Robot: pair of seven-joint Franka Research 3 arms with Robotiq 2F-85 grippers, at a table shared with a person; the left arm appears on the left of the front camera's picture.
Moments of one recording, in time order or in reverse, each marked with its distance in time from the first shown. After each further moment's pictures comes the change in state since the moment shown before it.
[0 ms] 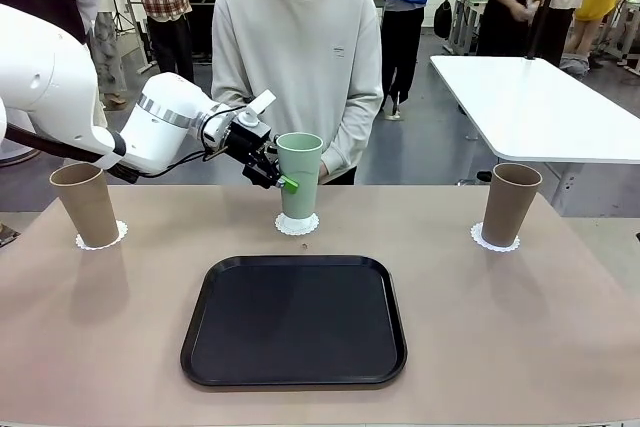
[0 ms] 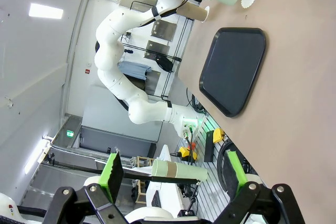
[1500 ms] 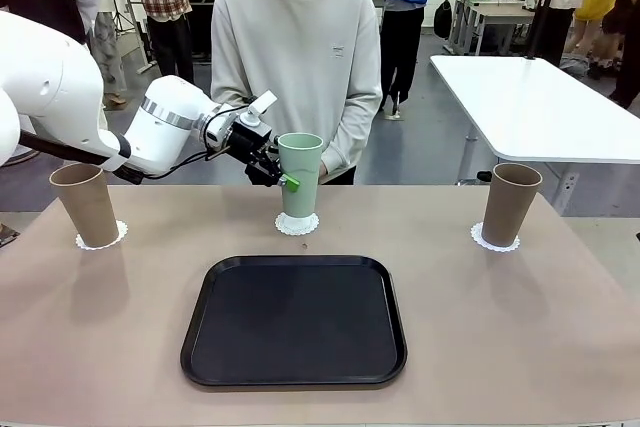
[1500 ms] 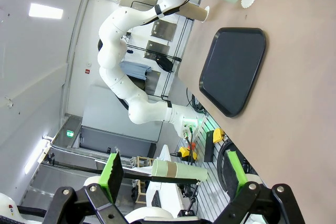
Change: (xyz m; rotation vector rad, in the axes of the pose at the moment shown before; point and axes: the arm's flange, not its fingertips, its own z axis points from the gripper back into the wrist) left arm -0.010 0.012 0.001 0.010 -0.008 0.046; right arm 0.000 0.000 0.000 0.000 0.000 0.000
